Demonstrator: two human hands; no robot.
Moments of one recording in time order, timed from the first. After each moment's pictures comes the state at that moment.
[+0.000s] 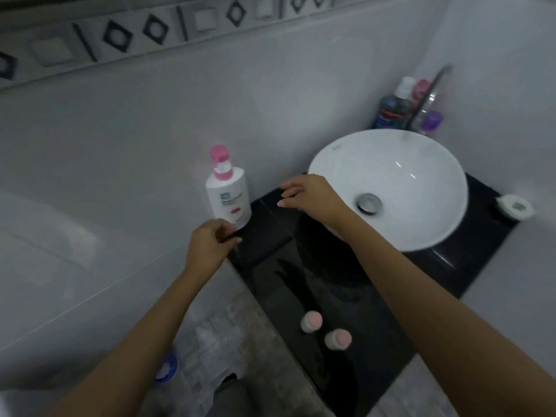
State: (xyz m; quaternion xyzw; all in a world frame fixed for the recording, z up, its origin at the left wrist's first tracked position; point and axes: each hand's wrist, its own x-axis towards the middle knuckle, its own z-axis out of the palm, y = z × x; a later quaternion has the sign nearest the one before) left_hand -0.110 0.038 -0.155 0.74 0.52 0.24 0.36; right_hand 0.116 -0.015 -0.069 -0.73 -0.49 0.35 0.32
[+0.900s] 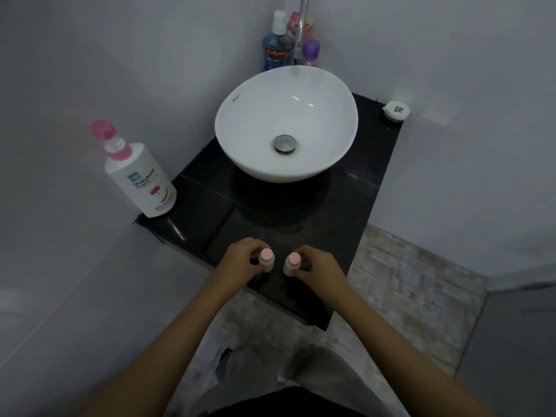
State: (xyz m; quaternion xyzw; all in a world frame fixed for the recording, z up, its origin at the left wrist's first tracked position) left_hand -0.058 -0.094 -0.186 0.86 0.24 0.00 0.45; right_hand 0.045 -0.259 -0.172 -0.88 -0.29 0.28 0.27
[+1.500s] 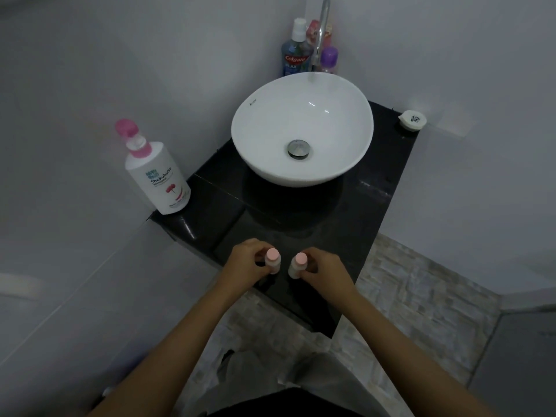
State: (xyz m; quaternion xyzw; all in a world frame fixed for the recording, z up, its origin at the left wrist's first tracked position) left_hand -0.064 -0.094 -0.189 0.85 0.27 0.05 0.45; right_hand 0.050 -0.252 -0.174 -0.87 -0.30 0.28 0.28
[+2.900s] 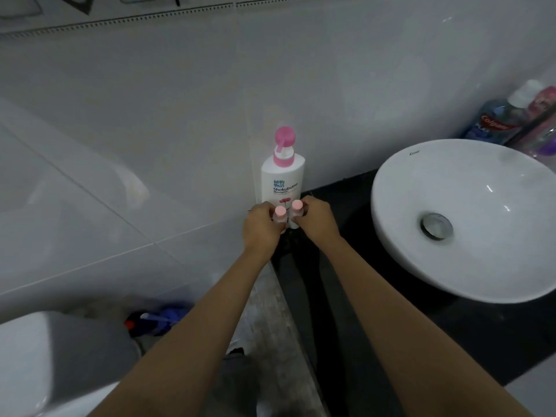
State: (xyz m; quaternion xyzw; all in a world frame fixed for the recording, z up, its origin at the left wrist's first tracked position) left_hand -0.073 0.057 -0.188 0.62 0.65 0.26 0.35; right_hand 0.051 0.049 -0.180 -0.76 -0.51 0.33 0.25
